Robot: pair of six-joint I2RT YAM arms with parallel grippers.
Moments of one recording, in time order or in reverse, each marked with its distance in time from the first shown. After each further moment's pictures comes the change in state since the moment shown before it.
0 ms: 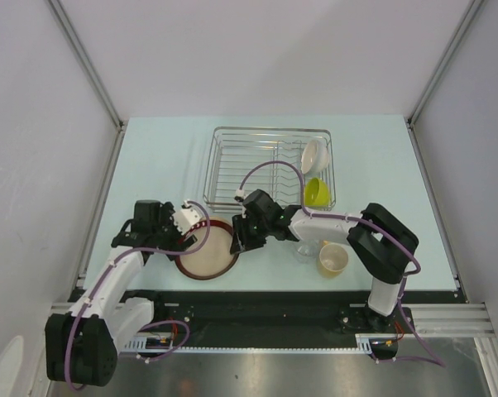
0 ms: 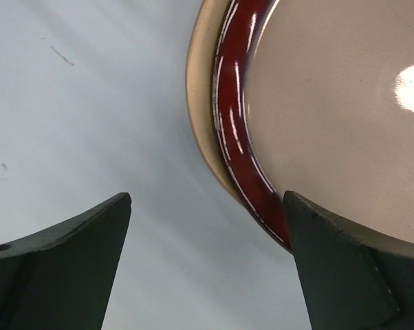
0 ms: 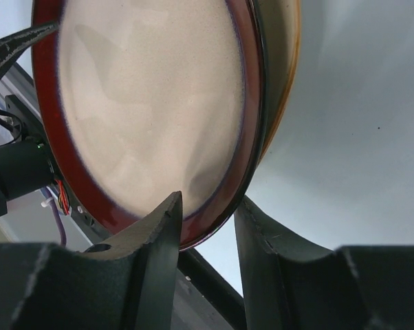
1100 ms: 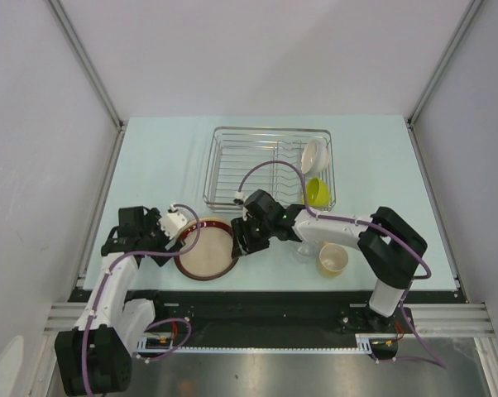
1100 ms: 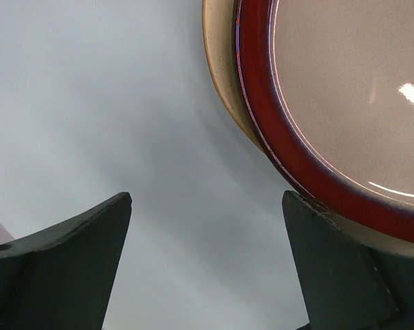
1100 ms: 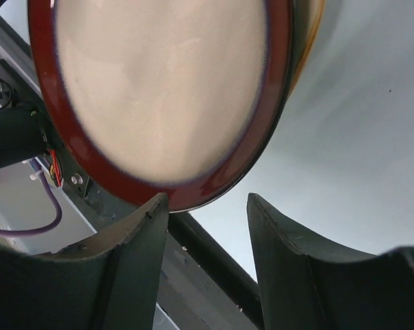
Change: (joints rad) left arm 0.187 -0.067 -0.019 -0.111 0.060 0.093; right arm 0.011 -0.064 0.005 -0.110 -0.010 -0.068
